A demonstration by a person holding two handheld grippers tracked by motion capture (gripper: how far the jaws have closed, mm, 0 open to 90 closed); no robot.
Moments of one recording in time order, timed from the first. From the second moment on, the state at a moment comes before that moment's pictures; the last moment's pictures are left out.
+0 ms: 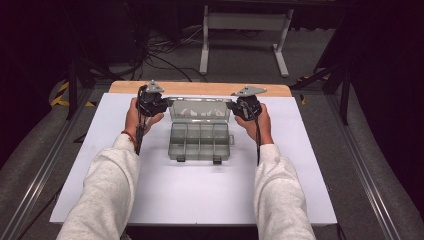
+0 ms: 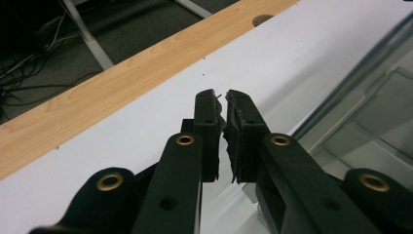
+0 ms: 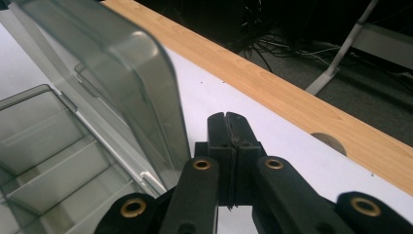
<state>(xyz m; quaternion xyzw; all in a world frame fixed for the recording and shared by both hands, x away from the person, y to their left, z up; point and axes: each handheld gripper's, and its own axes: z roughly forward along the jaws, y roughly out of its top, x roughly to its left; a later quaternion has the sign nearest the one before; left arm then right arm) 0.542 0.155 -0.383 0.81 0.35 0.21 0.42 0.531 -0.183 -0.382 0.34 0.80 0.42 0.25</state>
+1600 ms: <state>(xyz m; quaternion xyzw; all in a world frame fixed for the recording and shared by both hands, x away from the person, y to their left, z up) 0.513 0.148 -0.381 0.84 0.31 0.24 0.37 0.499 -0.186 -0.371 0.29 0.83 0.42 0.25</state>
